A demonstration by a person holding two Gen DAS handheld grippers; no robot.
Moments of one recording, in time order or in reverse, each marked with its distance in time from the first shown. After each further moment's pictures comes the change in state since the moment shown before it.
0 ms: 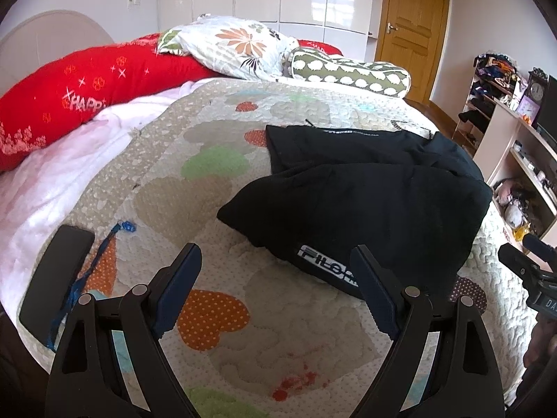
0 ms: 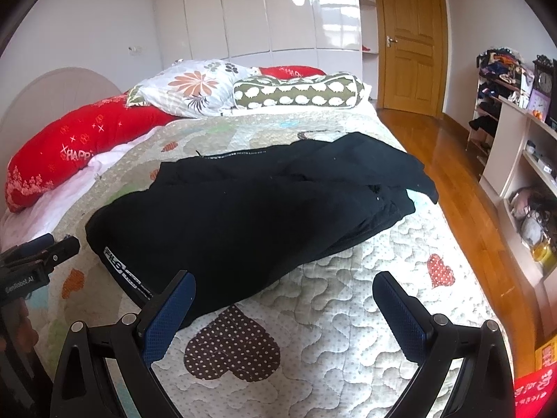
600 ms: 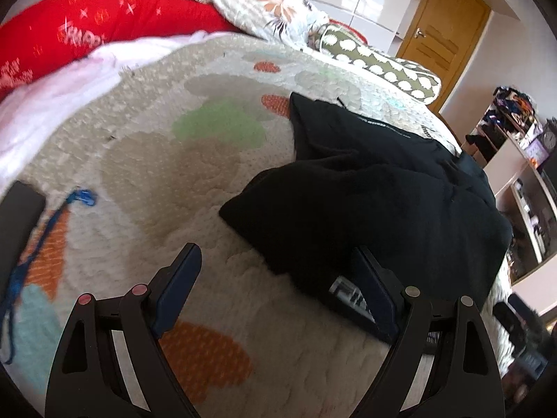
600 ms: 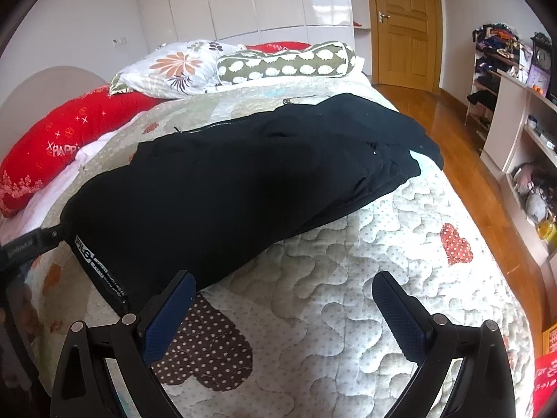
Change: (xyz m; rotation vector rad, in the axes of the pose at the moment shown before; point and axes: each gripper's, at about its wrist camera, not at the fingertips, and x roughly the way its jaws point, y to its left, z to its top) left arm 0.073 0.028 0.009 -0.199 0.126 -0.075; right arm 0.041 -0.024 -0.009 0.059 0.085 0.007
